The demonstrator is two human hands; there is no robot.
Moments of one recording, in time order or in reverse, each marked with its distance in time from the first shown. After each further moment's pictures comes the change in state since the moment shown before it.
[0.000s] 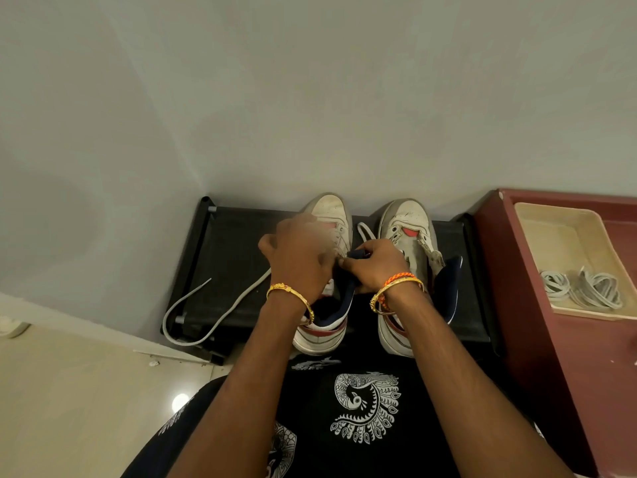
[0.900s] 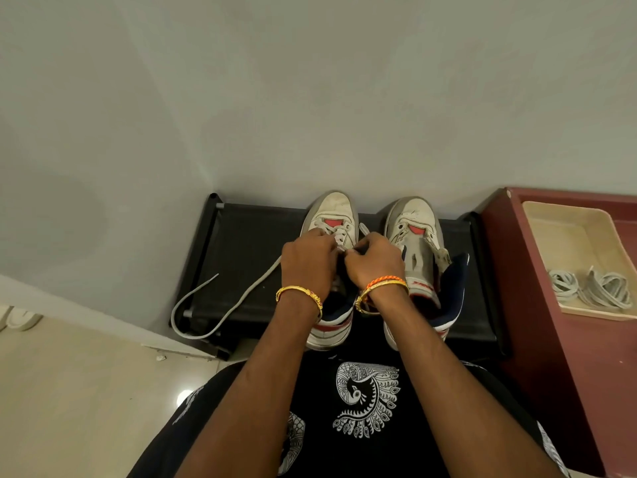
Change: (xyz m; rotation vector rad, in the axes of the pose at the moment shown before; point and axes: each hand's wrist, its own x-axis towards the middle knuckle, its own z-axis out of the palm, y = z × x) left_hand -0.004 0.010 -0.002 0.017 -0.013 0.014; right_hand -0.007 -0.005 0.020 -0.127 0.227 -0.020
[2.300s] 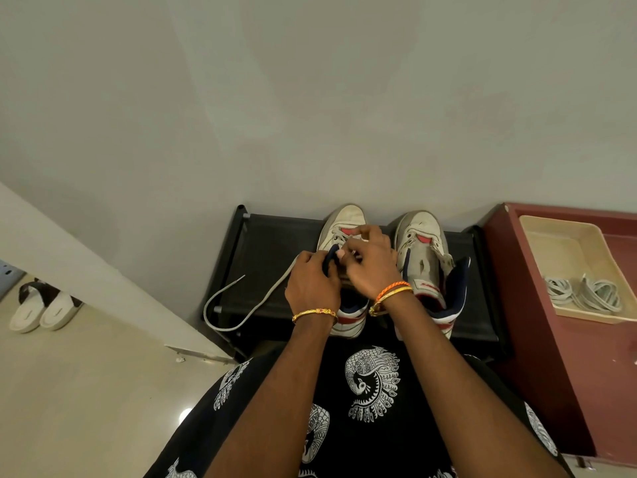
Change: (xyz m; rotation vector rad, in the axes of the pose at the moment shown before) left_hand -0.041 -0.009 -0.004 -0.265 0.122 -0.366; right_hand -0.016 -0.005 0.002 -0.084 -0.075 -0.472
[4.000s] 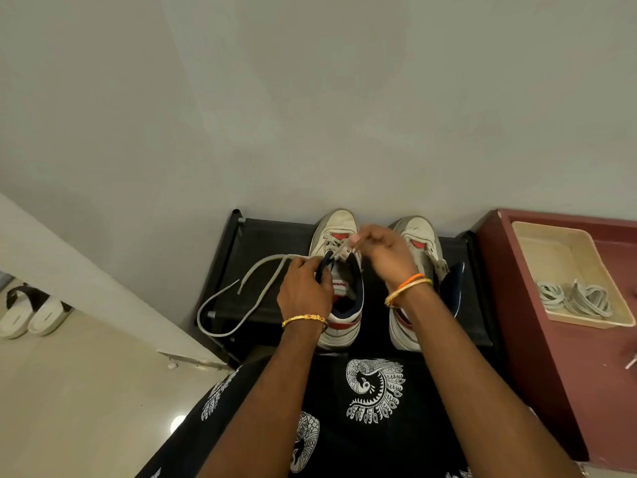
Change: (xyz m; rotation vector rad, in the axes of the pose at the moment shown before) left_hand 0.004 -0.007 -0.003 -0.022 -0.033 0.035; right_hand 0.004 -0.008 -0.033 0.693 0.044 0.167
